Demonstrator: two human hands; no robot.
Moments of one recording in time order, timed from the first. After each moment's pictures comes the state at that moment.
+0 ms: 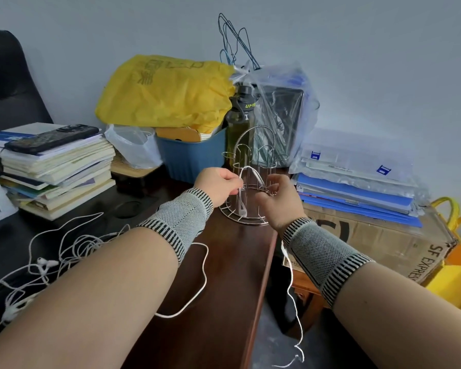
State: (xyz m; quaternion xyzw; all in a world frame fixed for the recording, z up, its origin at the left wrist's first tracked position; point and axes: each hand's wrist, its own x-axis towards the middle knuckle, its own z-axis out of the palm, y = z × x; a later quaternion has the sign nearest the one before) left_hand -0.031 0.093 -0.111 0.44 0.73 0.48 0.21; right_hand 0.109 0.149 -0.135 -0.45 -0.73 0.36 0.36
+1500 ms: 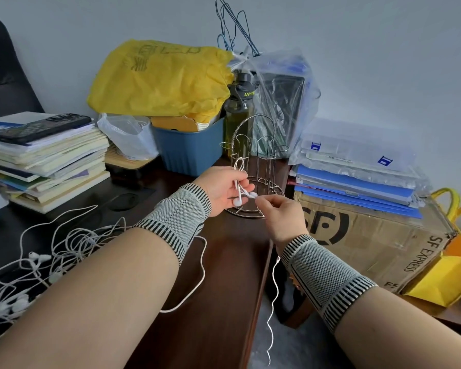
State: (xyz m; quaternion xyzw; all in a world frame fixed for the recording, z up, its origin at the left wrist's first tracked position) left_hand -0.015 0.090 -0.109 0.28 0.58 0.59 0.49; right_hand 0.118 0.127 -0.164 -0.43 -0.64 0.47 0.42
